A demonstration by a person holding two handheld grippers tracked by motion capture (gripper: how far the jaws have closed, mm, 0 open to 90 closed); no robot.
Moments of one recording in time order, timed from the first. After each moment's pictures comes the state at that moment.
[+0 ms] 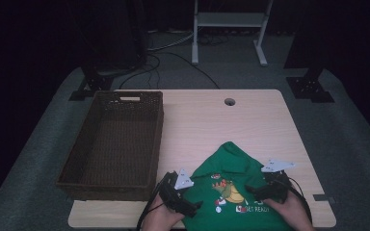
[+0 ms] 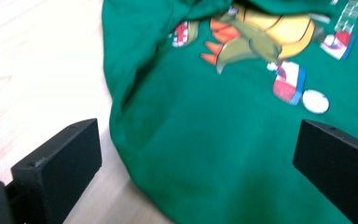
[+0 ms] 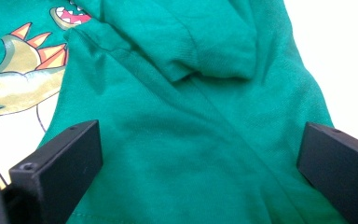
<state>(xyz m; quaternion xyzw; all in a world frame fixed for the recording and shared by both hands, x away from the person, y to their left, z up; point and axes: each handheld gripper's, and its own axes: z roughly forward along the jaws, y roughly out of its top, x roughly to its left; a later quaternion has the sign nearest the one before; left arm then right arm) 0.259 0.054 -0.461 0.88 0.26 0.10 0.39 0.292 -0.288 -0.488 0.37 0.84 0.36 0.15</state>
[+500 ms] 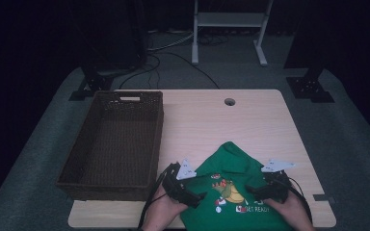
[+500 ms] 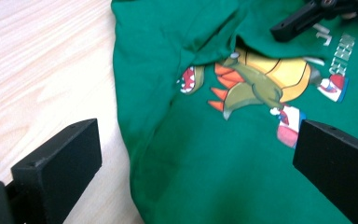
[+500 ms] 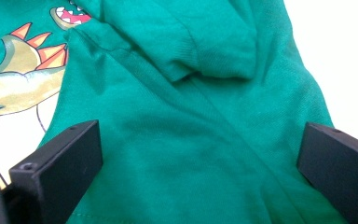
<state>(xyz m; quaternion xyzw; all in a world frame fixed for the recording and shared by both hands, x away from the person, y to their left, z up) 0.277 0.047 -0.447 0.87 0.25 0.10 0.41 0.292 -0.288 -0.488 0.37 0.84 0.36 0.15</state>
